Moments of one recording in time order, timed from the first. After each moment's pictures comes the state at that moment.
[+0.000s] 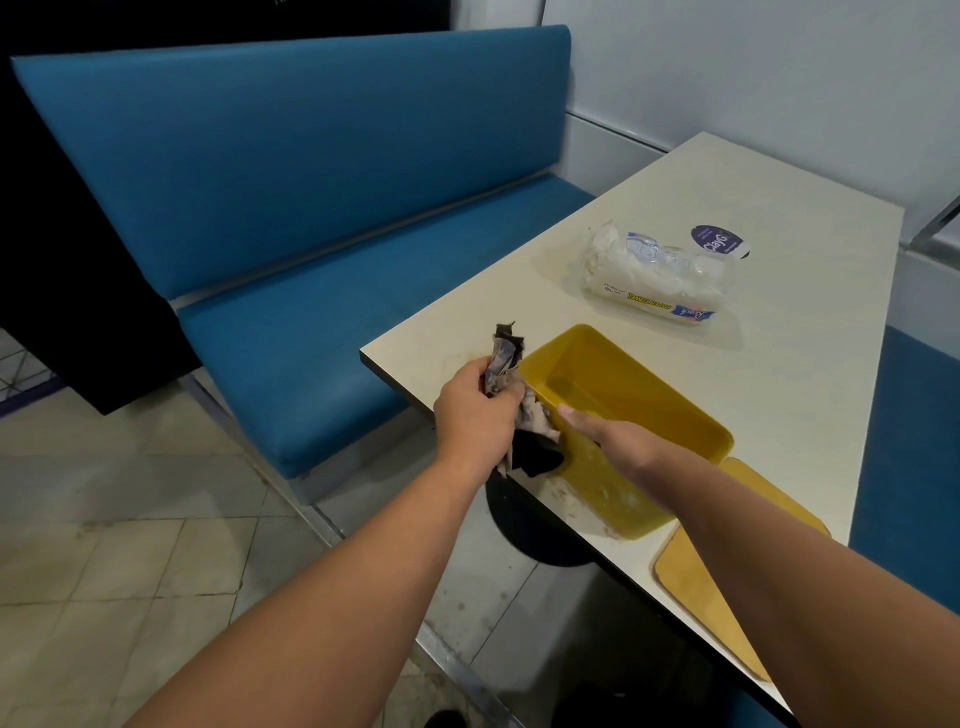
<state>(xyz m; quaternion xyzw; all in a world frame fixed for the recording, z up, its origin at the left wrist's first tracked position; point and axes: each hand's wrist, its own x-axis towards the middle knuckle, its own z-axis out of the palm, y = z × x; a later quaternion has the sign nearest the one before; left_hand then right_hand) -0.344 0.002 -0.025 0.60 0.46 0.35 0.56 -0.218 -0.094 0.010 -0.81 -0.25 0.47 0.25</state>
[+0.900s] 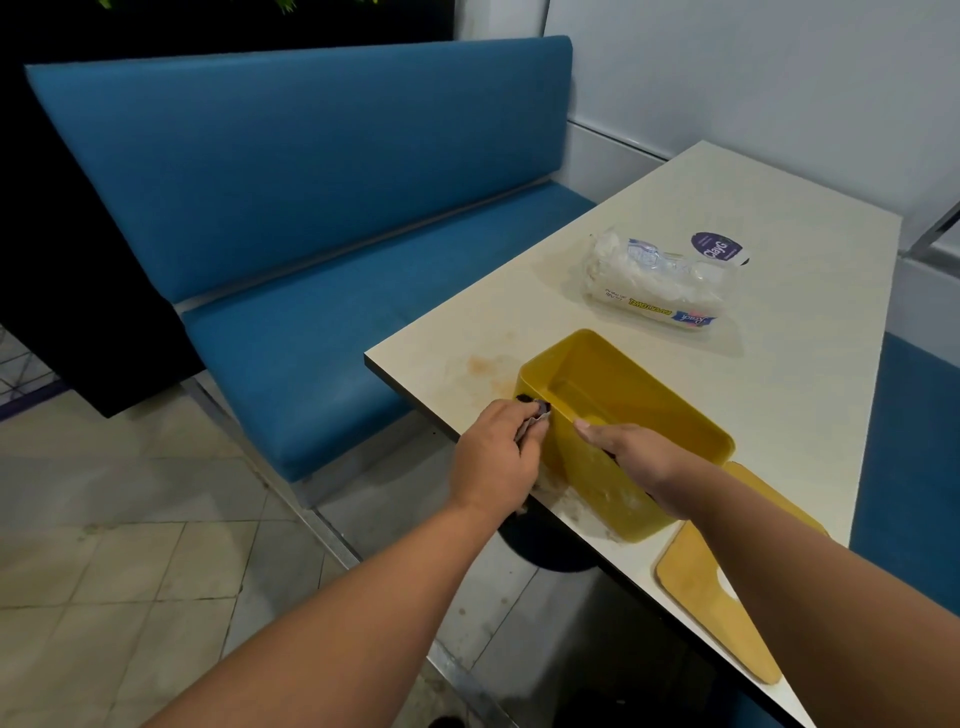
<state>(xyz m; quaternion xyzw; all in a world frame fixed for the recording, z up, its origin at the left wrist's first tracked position) -0.350 -0.024 -0.059 0.79 0.37 0.36 0.34 -0.210 -0.107 0.011 -0.77 -0.29 0.49 0.28</state>
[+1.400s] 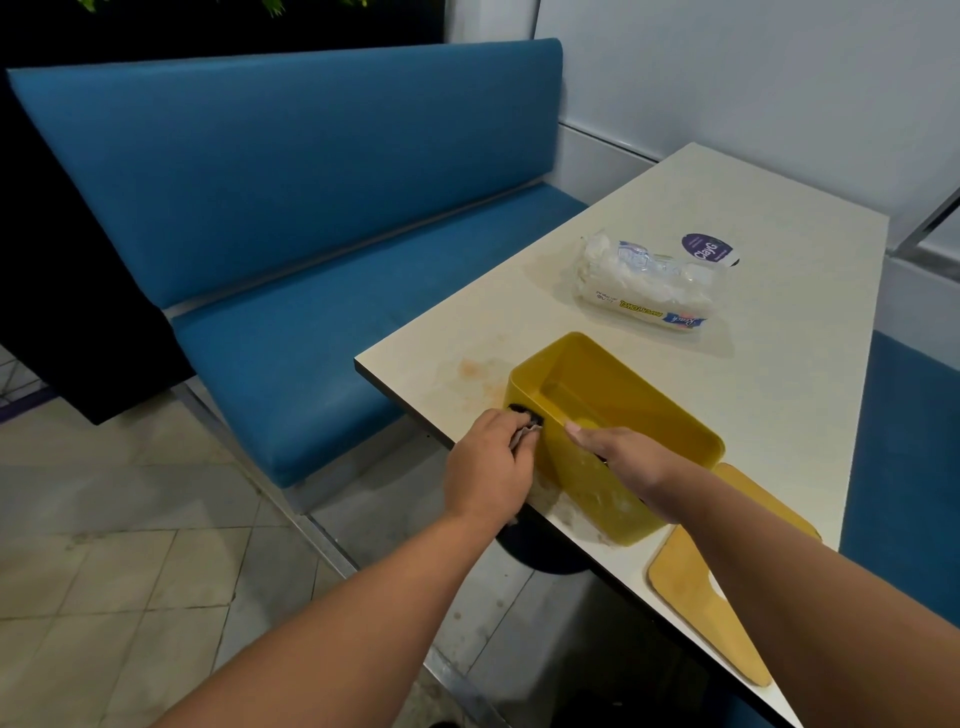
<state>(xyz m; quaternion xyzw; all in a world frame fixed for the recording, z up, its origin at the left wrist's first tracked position) -0.346 -0.026 -0.064 0.79 0.40 0.33 0.33 -0.206 -0.107 0.008 -0.78 -0.31 0.46 0.28</state>
